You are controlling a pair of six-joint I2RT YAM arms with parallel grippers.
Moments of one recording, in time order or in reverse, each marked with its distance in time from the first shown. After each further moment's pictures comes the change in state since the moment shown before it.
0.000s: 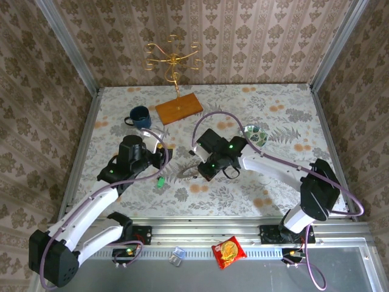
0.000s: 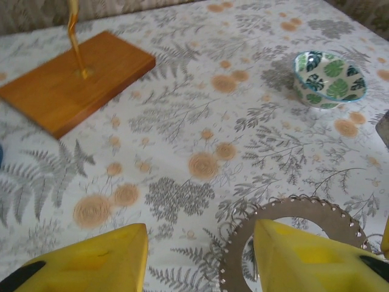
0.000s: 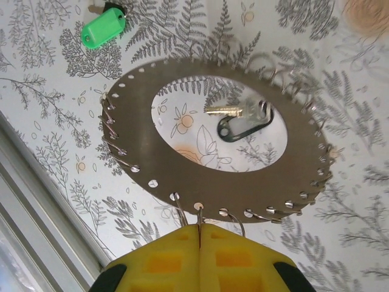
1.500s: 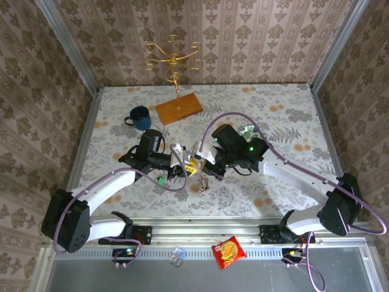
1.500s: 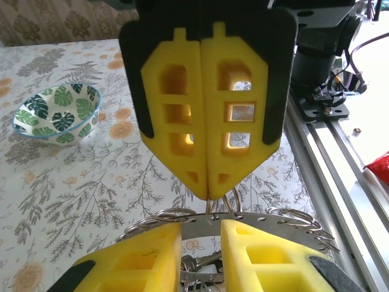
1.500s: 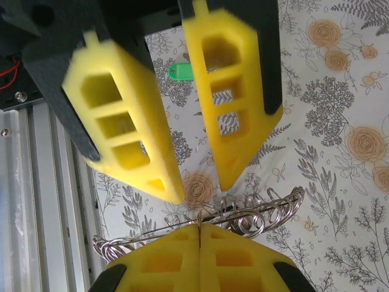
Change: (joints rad) left arm -0.069 0.328 0.051 0.083 0.776 0.700; right arm -0.049 -0.186 -0.082 0.087 -0.182 -0.411
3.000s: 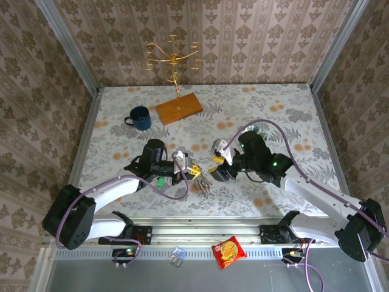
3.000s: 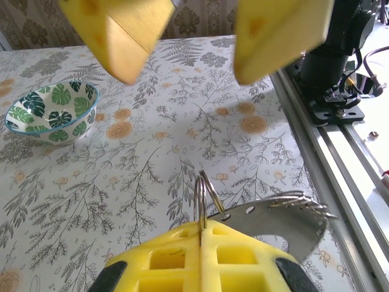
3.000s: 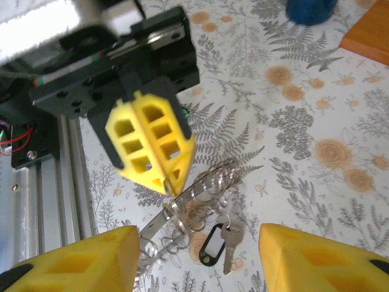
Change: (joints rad) left arm -0.058 0.020 -0.173 0.342 -0.052 -0.142; right arm -0.128 -0.277 -0.347 0.334 -0.124 0.132
